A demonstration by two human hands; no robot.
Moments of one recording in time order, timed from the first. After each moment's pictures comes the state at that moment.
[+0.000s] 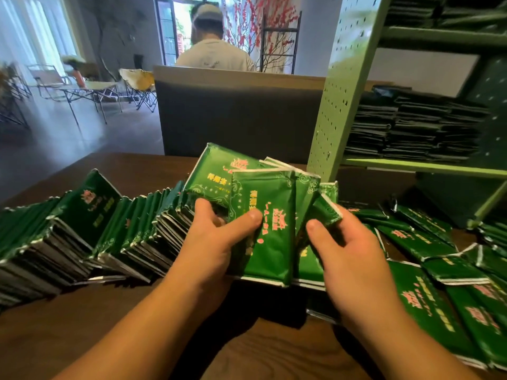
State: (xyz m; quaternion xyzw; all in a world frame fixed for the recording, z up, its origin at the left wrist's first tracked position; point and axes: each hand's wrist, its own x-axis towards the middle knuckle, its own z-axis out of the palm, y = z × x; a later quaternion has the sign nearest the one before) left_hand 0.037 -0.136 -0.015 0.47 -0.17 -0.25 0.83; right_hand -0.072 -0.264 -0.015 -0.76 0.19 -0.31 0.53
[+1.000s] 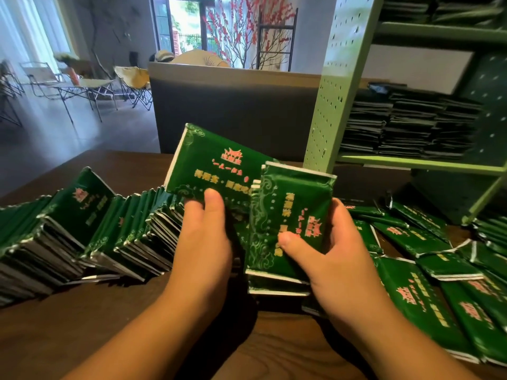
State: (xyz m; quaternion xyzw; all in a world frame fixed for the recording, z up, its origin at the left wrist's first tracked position) left_hand 0.026 -0.136 -0.016 0.69 -0.16 -0.03 0.70; right_hand -0.075 -0.256 -0.017 -0.75 0.17 -0.30 0.57
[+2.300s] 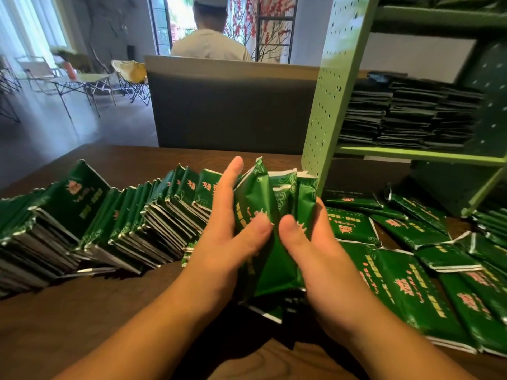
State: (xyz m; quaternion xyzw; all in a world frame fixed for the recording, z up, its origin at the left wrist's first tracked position) left_hand 0.021 -0.135 -0.027 0.53 -0.37 -0.20 0.74; right_hand -0.076 -0.246 -0.018 -0.71 0.13 -0.19 0.66
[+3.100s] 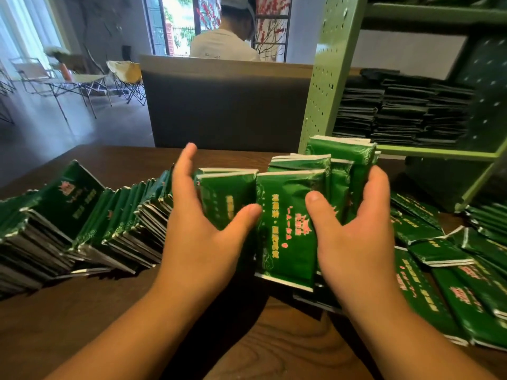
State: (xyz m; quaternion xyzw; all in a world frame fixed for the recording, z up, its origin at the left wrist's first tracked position) left_hand 0.028 -0.137 -0.023 0.69 -0.31 0.07 0.65; right_hand -0.080 -0.268 -0.012 -0.72 0.21 -0.44 0.49
